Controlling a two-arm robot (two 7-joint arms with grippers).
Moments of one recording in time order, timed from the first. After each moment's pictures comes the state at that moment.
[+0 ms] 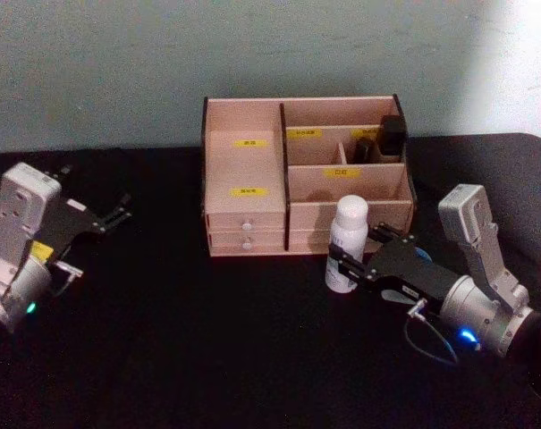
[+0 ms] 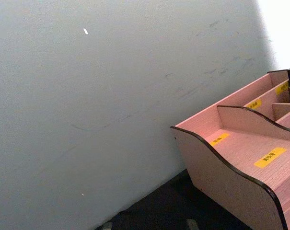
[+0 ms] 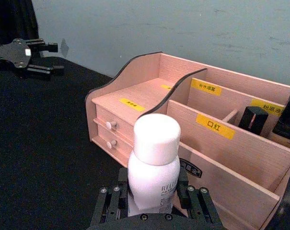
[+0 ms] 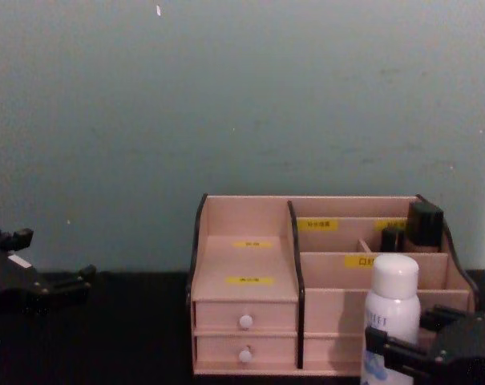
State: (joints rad) left arm -0.20 0.60 0.45 -1.41 -0.25 -0.12 0.03; right arm 0.16 0.45 -0.40 -1.41 0.34 -0.07 0.43
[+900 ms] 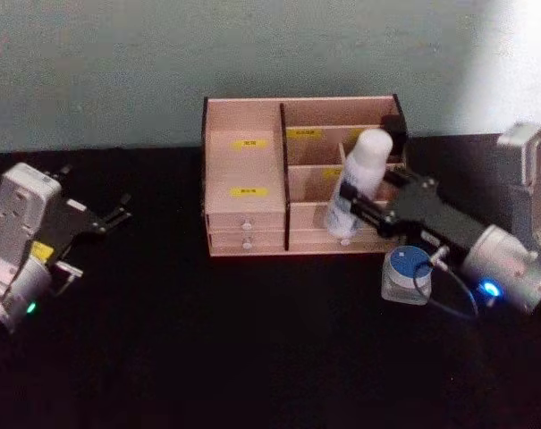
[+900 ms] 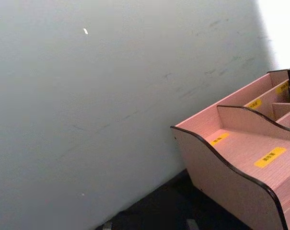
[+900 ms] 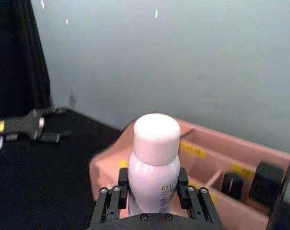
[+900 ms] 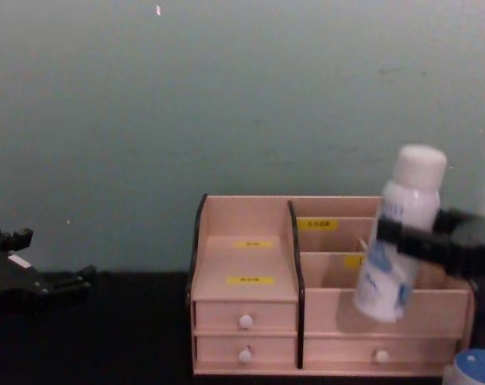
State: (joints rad) left arm -0.20 0.60 0.45 -1.41 -0.25 -0.12 0.03; right arm 0.16 0.46 -0.31 -1.53 0.47 -0.04 0.50
